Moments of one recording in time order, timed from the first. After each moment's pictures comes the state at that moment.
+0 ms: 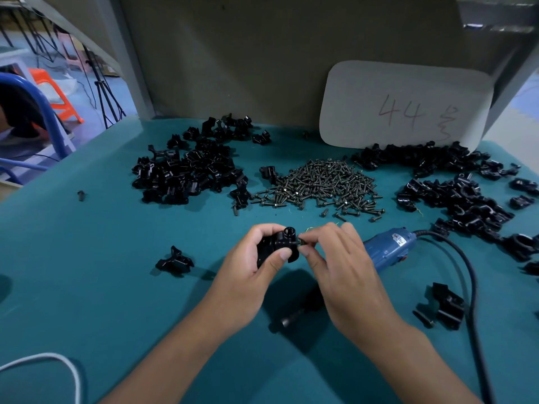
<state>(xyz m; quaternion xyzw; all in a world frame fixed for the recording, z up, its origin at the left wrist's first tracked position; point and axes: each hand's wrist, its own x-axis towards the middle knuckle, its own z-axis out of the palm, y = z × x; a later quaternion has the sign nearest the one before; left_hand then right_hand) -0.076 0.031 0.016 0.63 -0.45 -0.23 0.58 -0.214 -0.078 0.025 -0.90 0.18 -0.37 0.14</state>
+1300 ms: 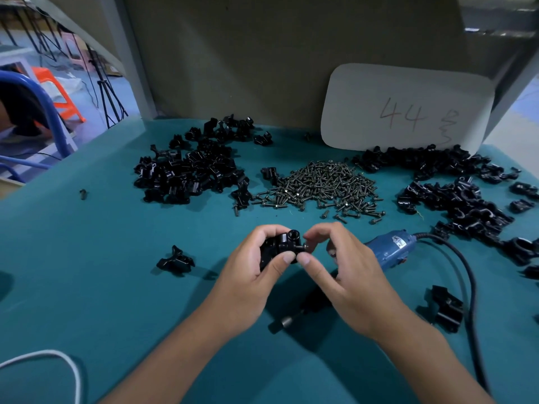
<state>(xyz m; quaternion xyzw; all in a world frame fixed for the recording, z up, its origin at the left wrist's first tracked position) -0.079 0.034 0.020 0.63 -0.47 -0.23 0.57 -0.226 -0.088 0.034 -0.91 0.20 -0.26 0.27</state>
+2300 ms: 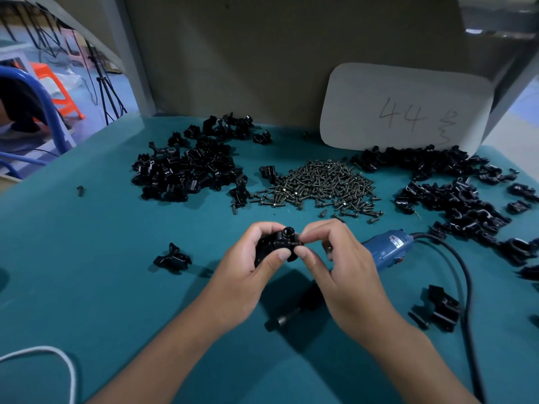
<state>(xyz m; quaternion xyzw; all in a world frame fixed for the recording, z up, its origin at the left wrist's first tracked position) -0.075 0.031 0.015 0.61 -0.45 -0.26 0.59 -0.220 -0.075 0.038 -0.87 0.19 -0.35 0.30</state>
